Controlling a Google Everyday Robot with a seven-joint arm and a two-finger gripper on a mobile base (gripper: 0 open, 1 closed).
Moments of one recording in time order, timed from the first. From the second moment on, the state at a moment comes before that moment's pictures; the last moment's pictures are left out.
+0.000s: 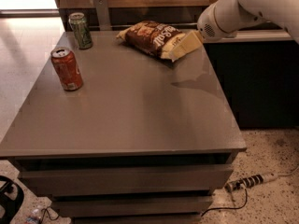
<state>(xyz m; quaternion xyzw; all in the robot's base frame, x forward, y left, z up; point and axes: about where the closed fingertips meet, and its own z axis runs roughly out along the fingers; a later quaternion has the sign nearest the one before) 0.706 -0.137 0.926 -0.41 0.81 0.03 0.41</state>
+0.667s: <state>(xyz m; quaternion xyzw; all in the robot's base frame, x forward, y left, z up) 0.751 -0.109 0.901 -0.39 0.81 0.08 0.43</state>
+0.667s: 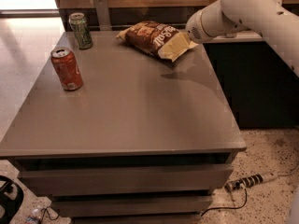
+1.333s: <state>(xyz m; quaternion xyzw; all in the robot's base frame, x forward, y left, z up) 0.793 -0.093 0.880 -0.38 0.80 0.09 0.45</state>
